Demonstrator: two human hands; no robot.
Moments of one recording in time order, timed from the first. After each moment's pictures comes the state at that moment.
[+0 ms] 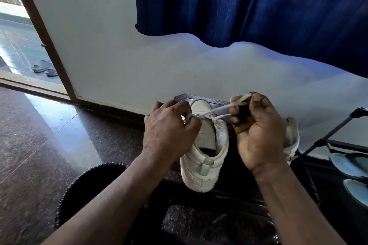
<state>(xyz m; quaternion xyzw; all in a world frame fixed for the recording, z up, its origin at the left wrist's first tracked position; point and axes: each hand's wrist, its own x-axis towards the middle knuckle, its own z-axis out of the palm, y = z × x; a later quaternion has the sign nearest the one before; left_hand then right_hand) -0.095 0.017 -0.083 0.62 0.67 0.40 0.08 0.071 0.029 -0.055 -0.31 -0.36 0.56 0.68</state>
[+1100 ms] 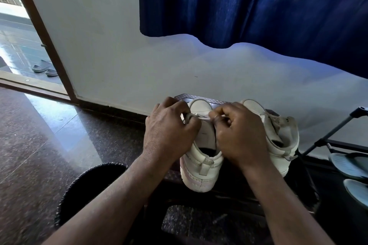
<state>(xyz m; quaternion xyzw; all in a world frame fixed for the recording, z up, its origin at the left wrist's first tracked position) -0.094 0.016 -0.082 0.61 0.66 0.43 0.11 0.068 0.030 -0.074 -0.54 -0.73 0.05 0.41</state>
